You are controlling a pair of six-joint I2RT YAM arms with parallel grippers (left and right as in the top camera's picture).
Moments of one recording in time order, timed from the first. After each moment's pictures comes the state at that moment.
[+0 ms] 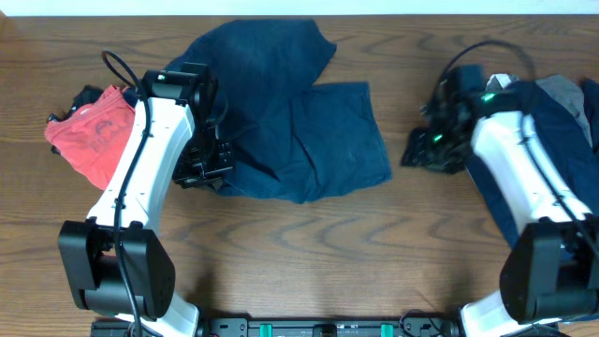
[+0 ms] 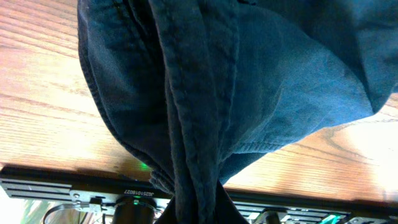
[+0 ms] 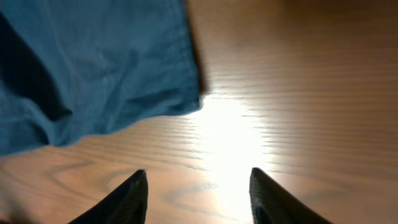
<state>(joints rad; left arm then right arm) -0.13 1.75 1.50 -1.52 0.11 -0.34 0.12 1.72 1.26 -1.02 -0.26 0.26</state>
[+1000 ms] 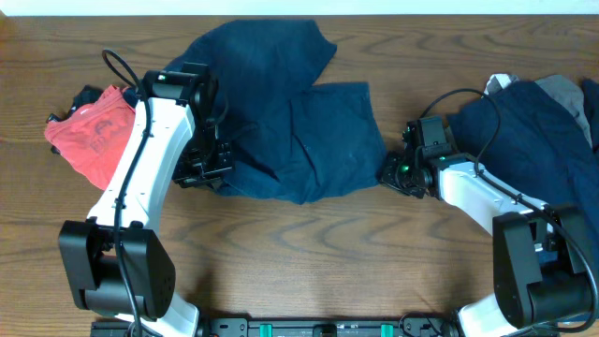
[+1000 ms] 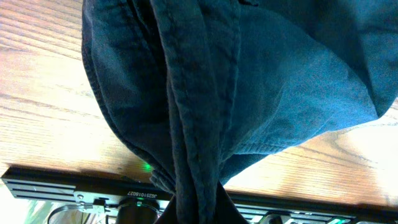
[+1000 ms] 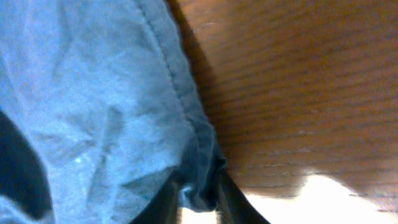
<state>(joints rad) -0.13 1.74 1.50 -1.51 0.09 -0.34 0.22 1.72 0.83 -0.32 -0.28 0.64</state>
